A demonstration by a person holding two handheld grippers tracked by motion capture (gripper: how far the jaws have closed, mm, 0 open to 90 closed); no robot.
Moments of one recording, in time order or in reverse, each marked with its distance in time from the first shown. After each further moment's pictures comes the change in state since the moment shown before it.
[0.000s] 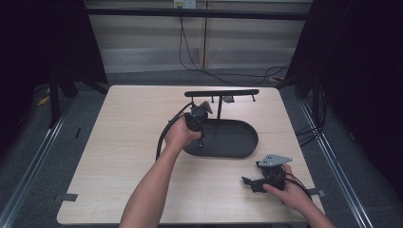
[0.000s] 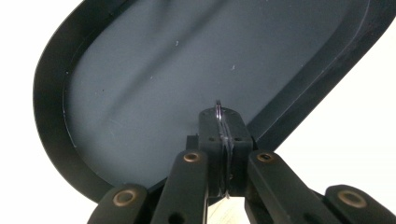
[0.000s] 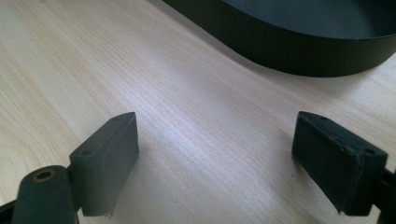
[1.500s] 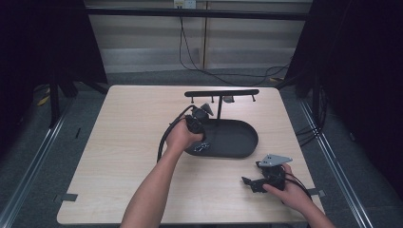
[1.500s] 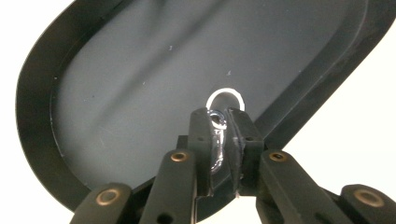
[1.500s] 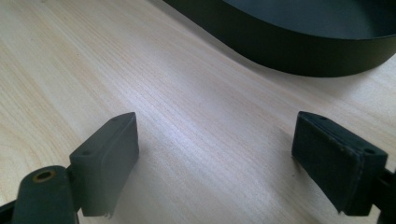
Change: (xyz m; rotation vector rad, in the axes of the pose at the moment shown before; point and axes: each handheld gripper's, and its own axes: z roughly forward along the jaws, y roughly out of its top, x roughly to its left) left arm -0.003 -0.003 0.007 -0.038 -0.009 0.001; right arm 0.000 0.000 0.000 0.002 0.002 0.001
